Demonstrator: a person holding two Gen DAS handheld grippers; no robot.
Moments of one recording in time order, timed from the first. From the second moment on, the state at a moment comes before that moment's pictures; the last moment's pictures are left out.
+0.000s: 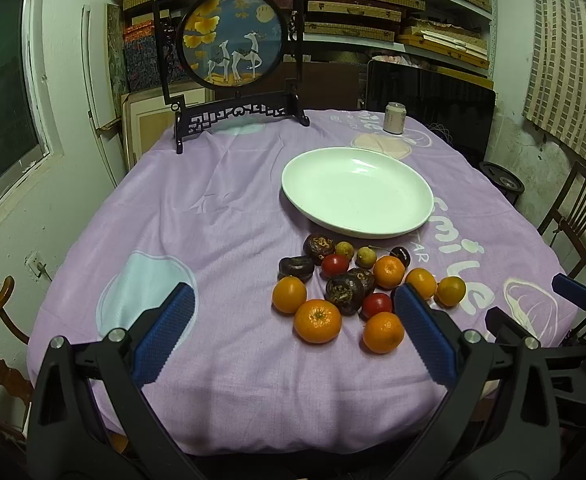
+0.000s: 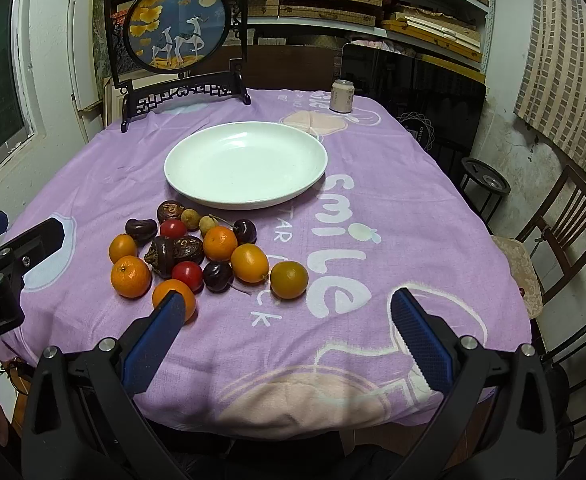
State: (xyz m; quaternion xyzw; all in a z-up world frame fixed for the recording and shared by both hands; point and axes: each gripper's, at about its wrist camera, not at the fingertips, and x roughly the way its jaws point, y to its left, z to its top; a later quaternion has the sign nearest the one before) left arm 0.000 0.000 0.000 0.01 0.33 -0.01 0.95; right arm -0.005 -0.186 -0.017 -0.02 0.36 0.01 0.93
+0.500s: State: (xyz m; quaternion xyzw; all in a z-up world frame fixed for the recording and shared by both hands) left arm 0.000 0.000 0.000 0.01 0.33 -0.01 0.94; right arm -0.005 -0.186 -0.018 -0.02 0.36 0.01 0.93
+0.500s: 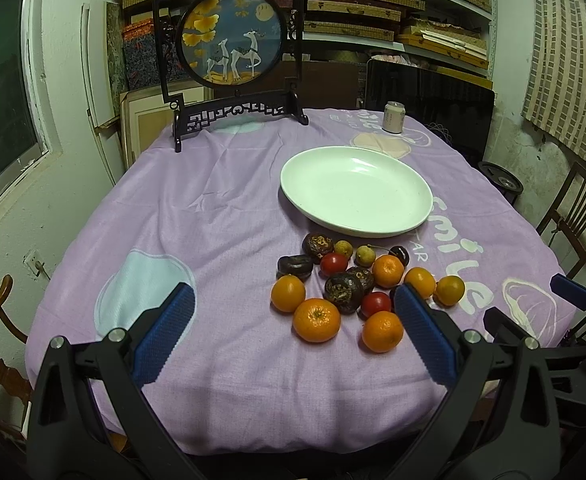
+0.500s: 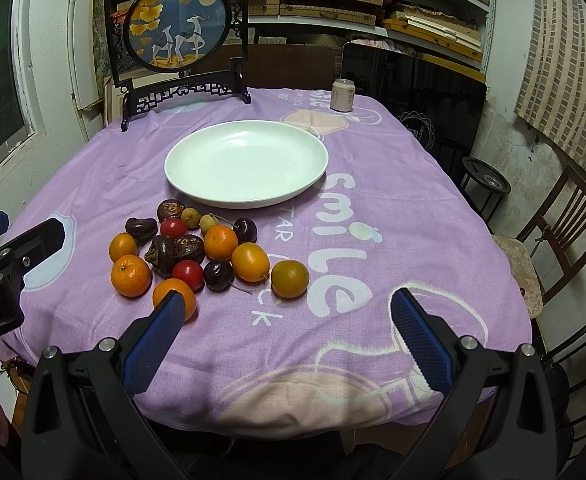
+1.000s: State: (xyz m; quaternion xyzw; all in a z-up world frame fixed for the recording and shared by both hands) left arm 0.000 0.000 0.000 0.01 0.33 -0.01 0.94; right arm -0.005 -0.186 -0.019 -0.02 0.36 0.00 0.93
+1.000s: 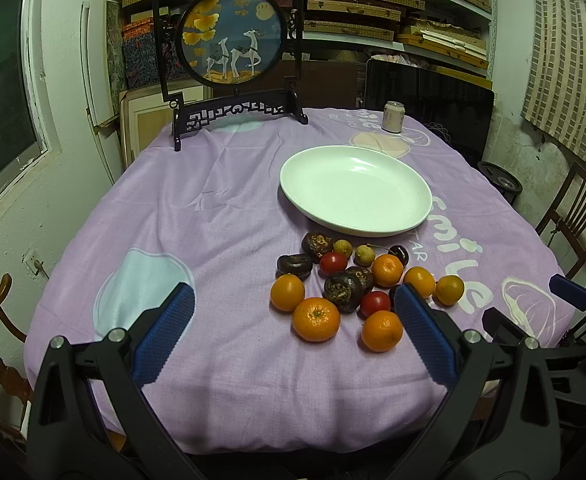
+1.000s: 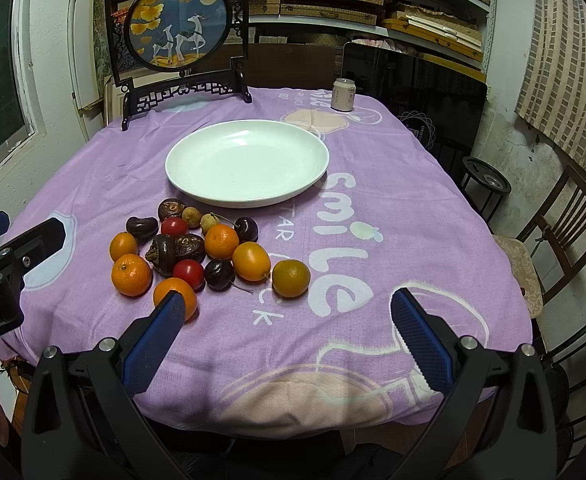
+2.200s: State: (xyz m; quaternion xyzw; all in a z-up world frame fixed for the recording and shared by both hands) left arm 0.000 0.000 0.000 0.01 0.33 -0.01 0.94; right arm -0.005 -0.180 -0.022 -0.02 0.36 0.00 0.93
